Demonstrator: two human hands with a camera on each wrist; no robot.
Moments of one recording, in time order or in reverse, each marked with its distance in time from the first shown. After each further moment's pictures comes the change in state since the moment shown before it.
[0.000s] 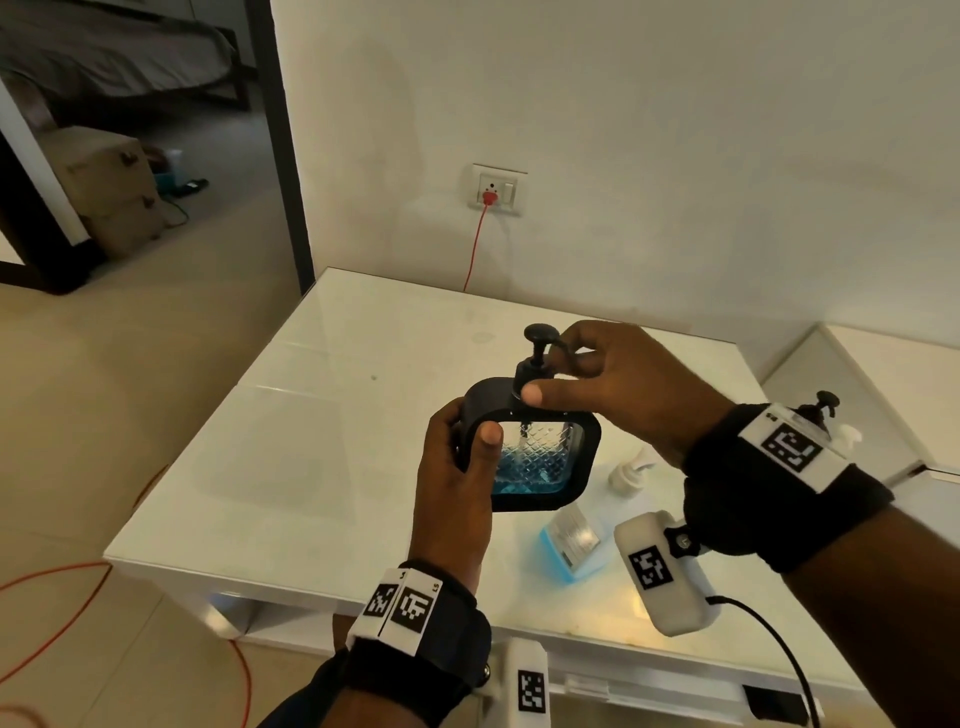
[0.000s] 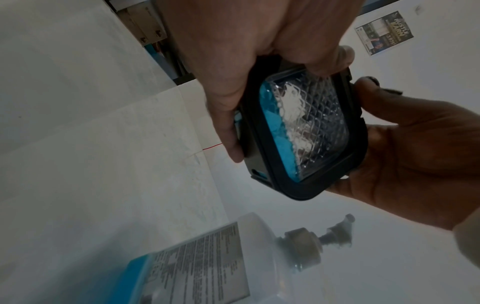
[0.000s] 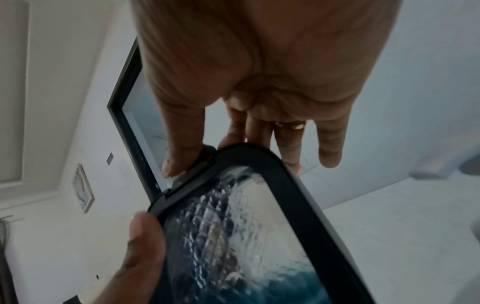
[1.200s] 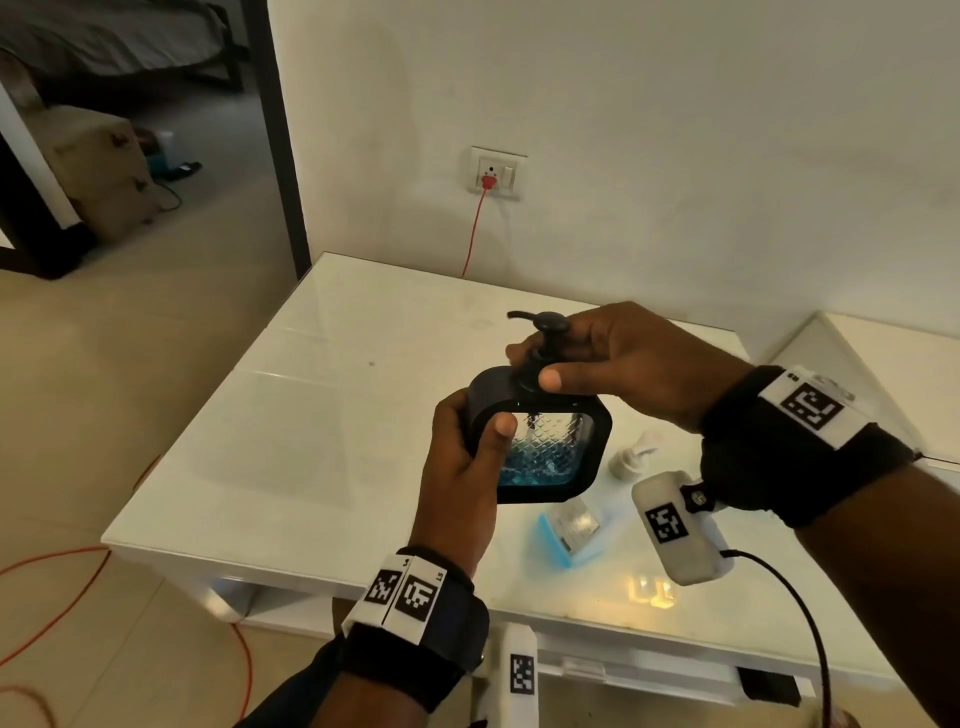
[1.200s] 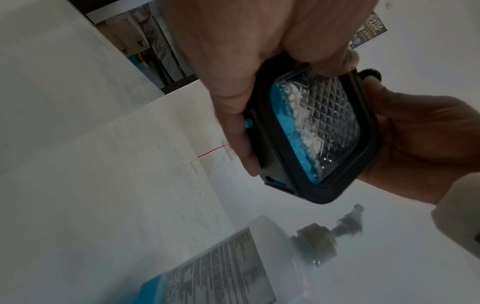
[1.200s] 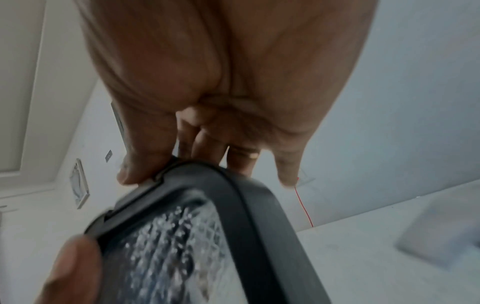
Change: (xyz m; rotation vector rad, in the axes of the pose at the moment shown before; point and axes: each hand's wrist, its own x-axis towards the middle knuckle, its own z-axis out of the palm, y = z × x) left_hand -0.004 0.004 0.000 0.097 -0.098 0.039; right_hand 0.005 0.000 -0.015 0.039 -0.266 -0.141
